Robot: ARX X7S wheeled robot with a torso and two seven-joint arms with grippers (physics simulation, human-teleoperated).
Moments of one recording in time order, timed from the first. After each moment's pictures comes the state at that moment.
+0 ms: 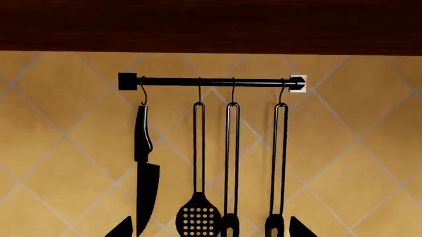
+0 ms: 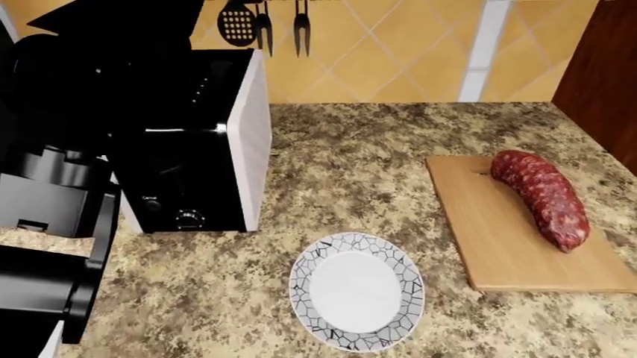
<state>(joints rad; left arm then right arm) -1.50 -0.21 0.47 -0.49 -0.67 -0.63 -0.40 2.30 0.22 -0.45 0.19 1.38 1.20 0.87</state>
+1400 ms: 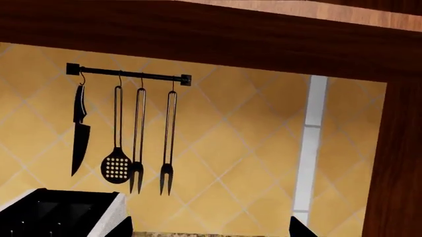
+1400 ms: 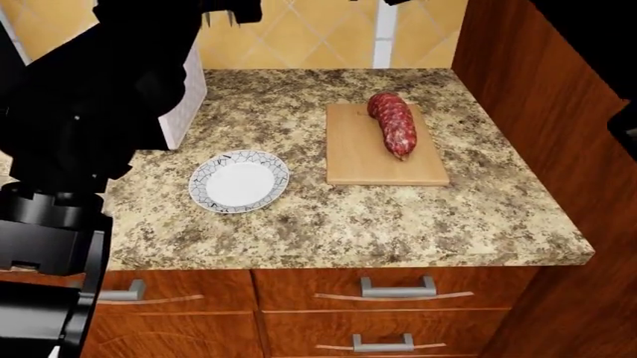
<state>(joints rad) -1.37 -0.27 0.42 -0.32 -0.76 -0.61 -0.40 1.71 0.43 -0.30 -0.47 1.96 1.16 1.33</state>
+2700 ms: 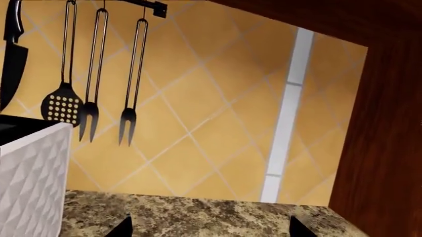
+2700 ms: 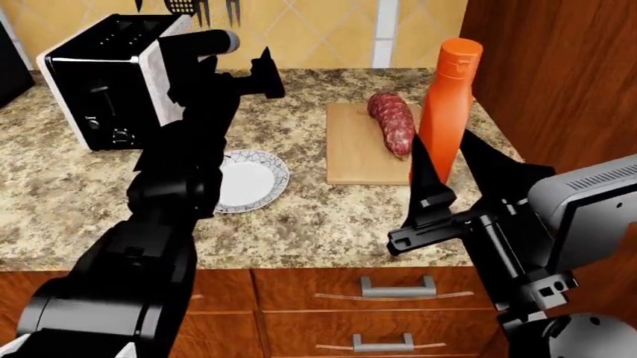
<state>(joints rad) -1.35 -0.01 0.13 -1.28 -0.36 0.14 0.18 0.40 0.57 -0.16 -0.84 0.74 0.61 0.38</state>
